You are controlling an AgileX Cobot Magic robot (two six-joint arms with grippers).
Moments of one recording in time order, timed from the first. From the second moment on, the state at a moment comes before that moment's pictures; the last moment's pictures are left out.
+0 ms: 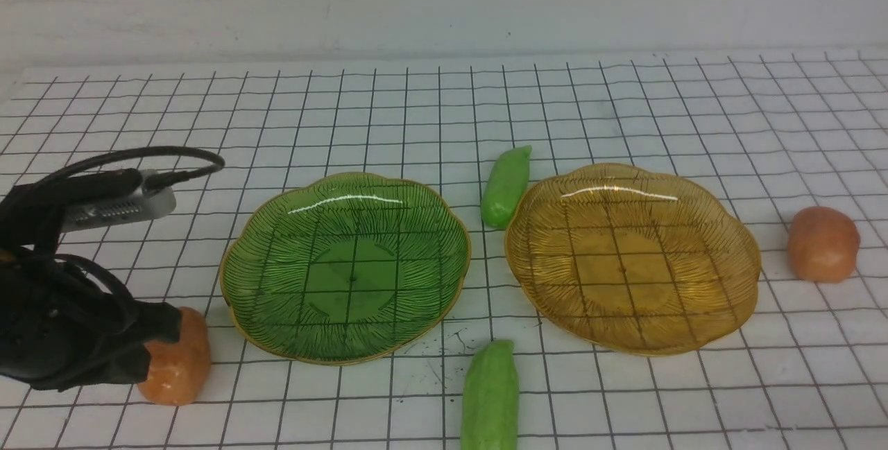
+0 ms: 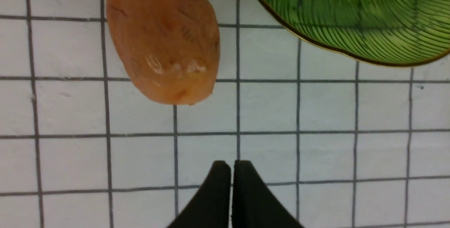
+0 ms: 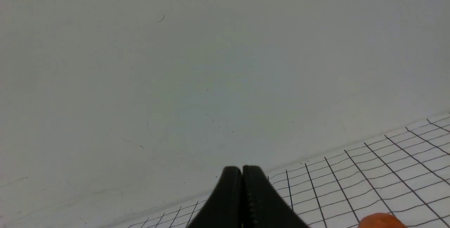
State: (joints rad) right arm -0.01 -0.02 0.03 -0.01 -0.08 0.42; left arm -0.01 1.22 -0.82 -0.17 0.92 0.02
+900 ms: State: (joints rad) right arm 0.47 0.53 -0.48 0.10 0.74 0.42; left arm -0.01 1.53 -0.83 -0.07 0.59 0.07
